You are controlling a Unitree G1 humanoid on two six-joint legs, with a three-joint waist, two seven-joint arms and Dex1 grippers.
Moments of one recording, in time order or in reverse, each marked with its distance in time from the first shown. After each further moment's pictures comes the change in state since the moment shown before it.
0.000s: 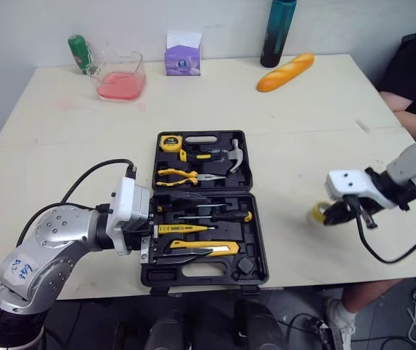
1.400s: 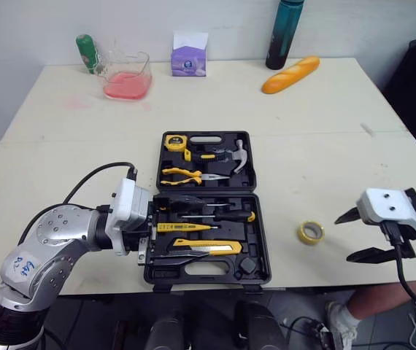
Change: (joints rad) left arm 0.007 0.001 0.001 0.039 0.005 -0.004 -0.048; right arm 0.593 -0.076 -0.680 -0.167 0.026 -0.062 -0.045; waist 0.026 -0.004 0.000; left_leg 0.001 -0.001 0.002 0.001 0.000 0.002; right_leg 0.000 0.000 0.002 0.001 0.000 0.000
